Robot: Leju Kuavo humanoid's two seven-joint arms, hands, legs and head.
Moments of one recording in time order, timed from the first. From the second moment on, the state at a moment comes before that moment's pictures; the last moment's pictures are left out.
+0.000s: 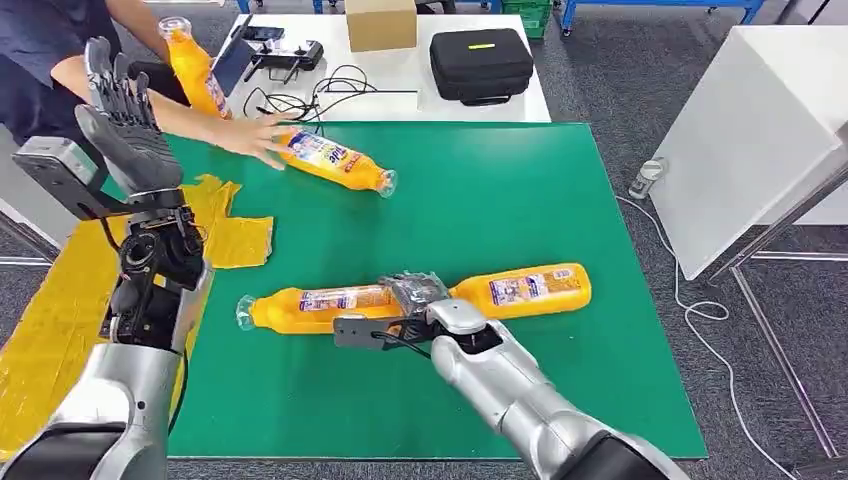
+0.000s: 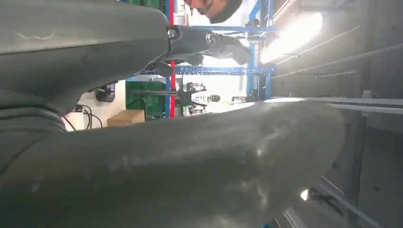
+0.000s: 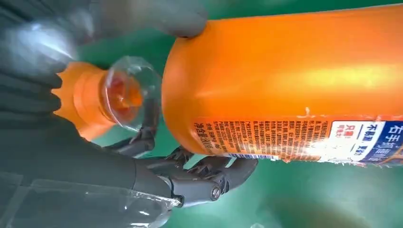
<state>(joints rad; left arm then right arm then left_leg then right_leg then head) -0.69 -0.04 0.01 -0.74 0.11 0.14 -0.70 -0.65 0.25 0.65 -0.27 0.96 0.16 0.08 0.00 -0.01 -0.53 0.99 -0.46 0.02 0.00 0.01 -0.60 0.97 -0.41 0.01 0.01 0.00</state>
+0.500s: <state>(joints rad) -0.69 -0.04 0.01 -0.76 0.12 0.13 -0.69 -0.65 0.25 0.66 -0.26 0.98 0.11 0.14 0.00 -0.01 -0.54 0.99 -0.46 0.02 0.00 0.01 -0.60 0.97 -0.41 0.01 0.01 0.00</state>
